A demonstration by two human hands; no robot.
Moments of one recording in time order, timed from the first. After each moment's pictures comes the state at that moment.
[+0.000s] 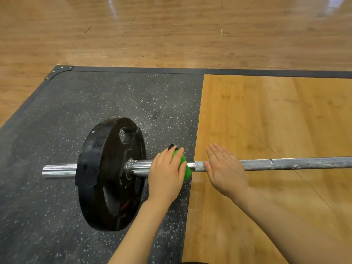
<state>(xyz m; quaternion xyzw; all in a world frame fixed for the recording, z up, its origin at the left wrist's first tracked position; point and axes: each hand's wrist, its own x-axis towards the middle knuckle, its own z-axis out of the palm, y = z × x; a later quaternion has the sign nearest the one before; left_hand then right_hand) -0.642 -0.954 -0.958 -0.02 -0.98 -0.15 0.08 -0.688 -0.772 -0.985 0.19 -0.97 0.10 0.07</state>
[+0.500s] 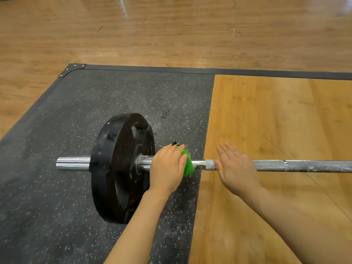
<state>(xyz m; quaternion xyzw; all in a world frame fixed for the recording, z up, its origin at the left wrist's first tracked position) -0.658 -0.981 -0.959 -0.02 -0.98 -0.16 0.11 -0.697 -0.773 -0.985 0.19 -0.98 0.09 0.06</state>
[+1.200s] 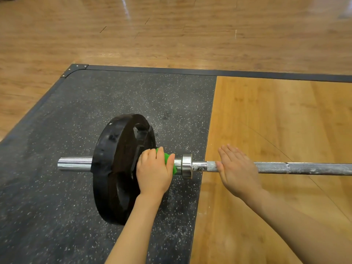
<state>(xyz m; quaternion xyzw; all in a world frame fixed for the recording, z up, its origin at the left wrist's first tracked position) -0.651 -1.006 -0.958 0.11 -0.99 -0.06 0.10 -0.698 -0.773 -0.983 0.19 -0.98 0.09 0.04</state>
